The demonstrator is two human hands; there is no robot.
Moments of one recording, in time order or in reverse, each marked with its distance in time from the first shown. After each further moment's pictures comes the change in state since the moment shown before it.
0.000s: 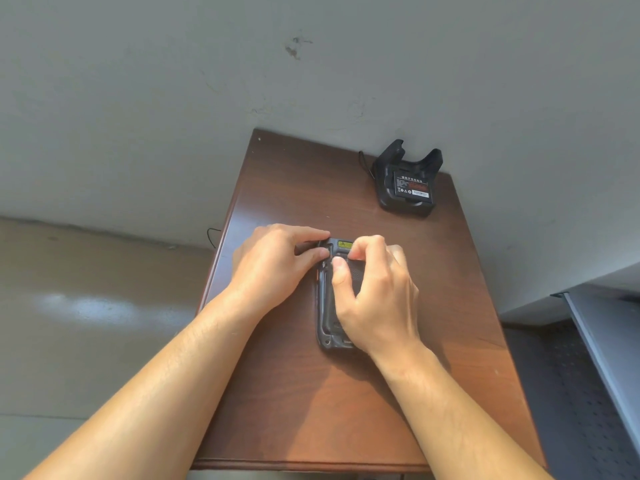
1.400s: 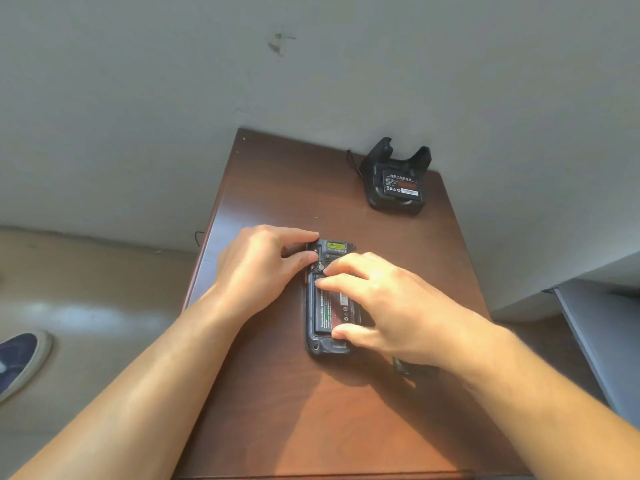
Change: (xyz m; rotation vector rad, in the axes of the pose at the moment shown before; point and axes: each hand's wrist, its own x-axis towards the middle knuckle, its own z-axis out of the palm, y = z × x) left_hand 0.004 -0.005 0.002 -0.052 -0.041 0.000; right_hand 0.027 0.021 -0.060 -0.192 -0.733 -0.461
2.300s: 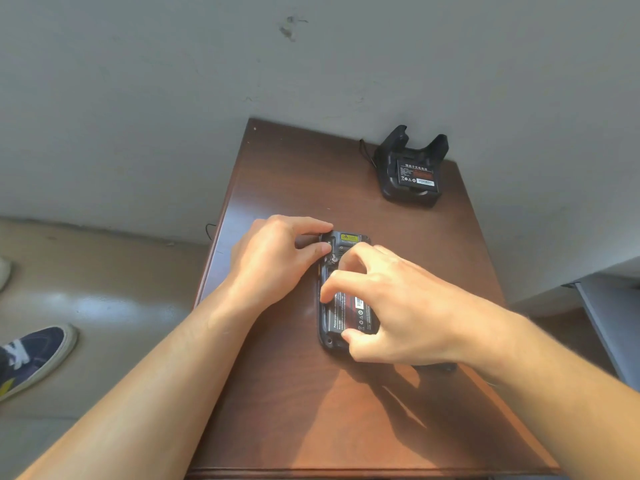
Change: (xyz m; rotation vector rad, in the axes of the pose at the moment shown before) left_hand 0.003 -0.001 0.003 0.017 -0.023 0.006; right_hand 0.006 -0.021 -0.008 0.055 -0.114 0.039
